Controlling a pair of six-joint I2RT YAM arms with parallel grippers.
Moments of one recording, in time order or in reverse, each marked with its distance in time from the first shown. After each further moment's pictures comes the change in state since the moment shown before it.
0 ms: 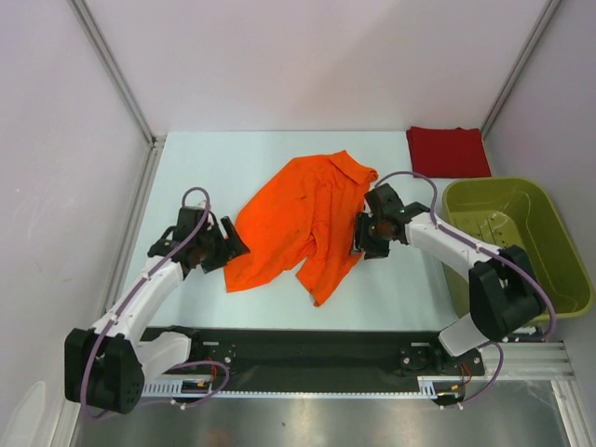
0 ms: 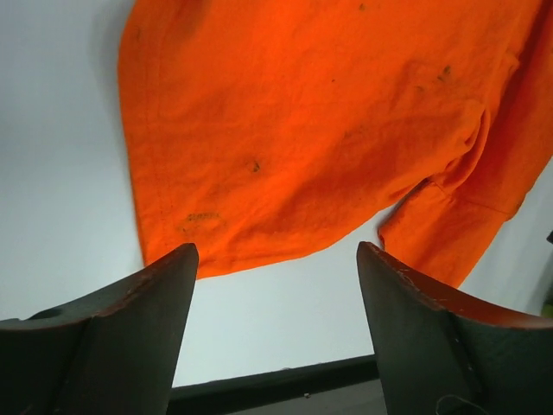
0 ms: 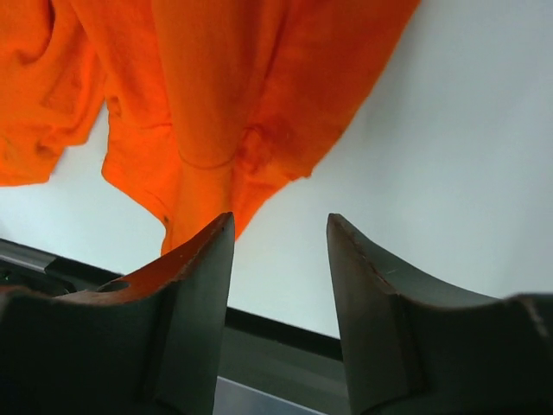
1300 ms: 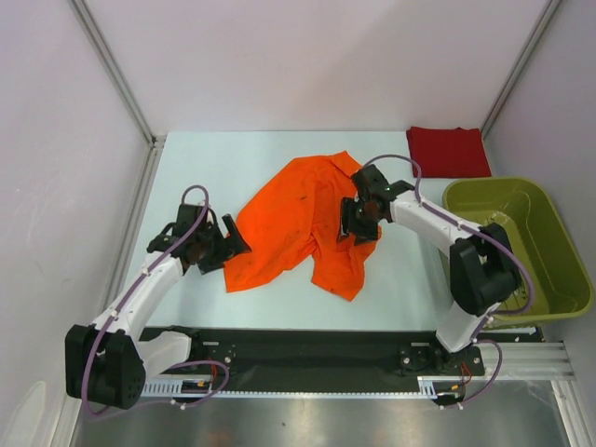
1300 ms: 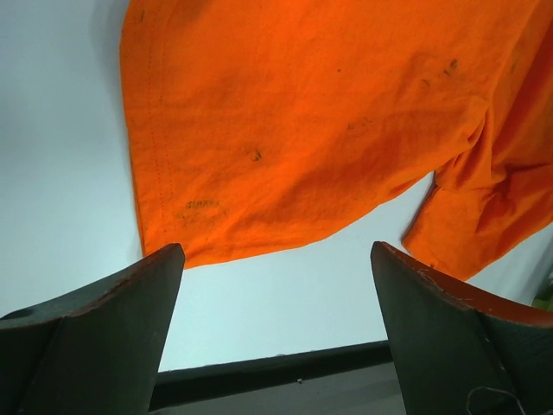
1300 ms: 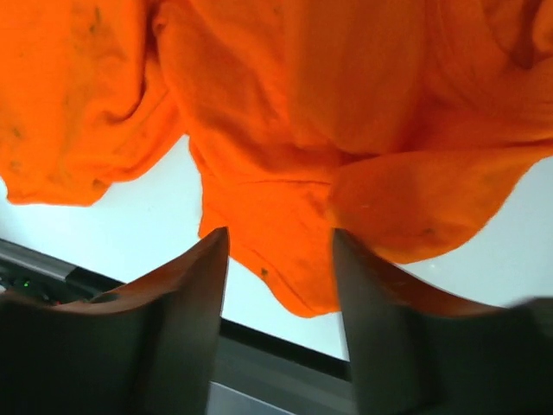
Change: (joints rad) left arm 0.012 0.044 0.024 -0.043 0.029 -0.032; right arm 0.008 0.209 0.254 -0.058 -0.042 -0.042
